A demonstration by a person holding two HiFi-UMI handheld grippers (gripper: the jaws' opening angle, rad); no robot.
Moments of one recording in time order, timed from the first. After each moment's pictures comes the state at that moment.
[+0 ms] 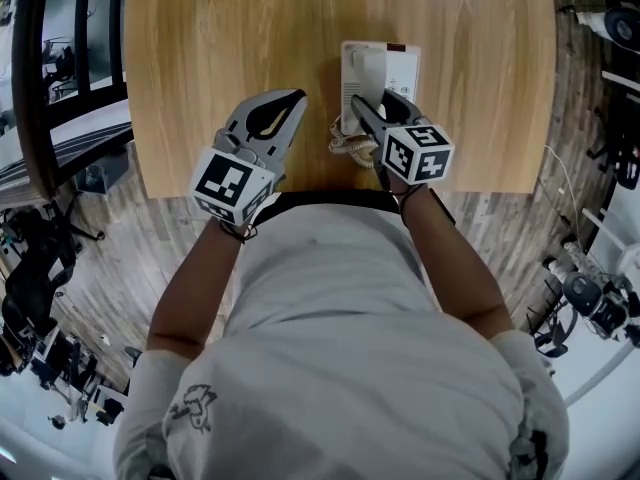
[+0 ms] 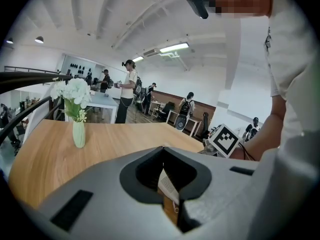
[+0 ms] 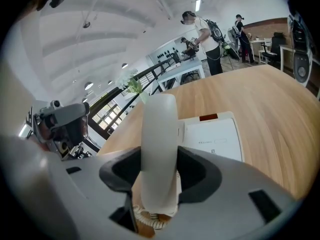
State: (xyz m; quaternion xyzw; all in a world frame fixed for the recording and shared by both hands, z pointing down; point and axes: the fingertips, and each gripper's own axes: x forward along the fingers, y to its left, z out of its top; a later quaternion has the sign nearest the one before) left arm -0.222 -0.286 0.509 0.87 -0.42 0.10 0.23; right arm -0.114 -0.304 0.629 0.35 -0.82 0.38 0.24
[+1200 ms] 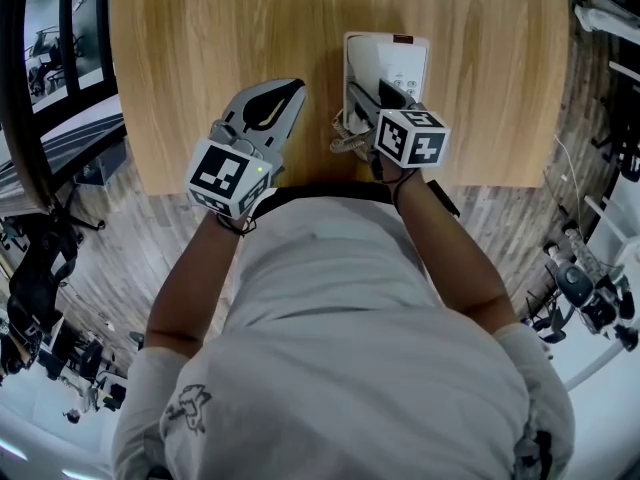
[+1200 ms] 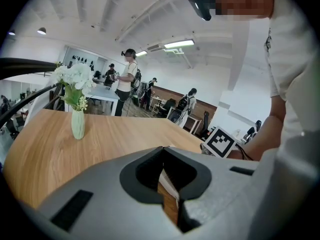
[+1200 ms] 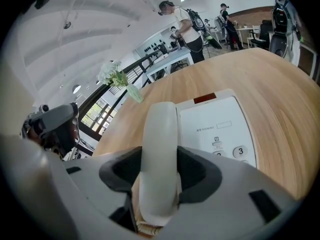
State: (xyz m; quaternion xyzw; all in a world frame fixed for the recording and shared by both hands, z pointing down) left arm -0.225 -0.301 0.533 0.86 -0.42 0.11 0.26; right arm -0.120 -0.312 0.667 0.37 -0.78 0.44 0.26
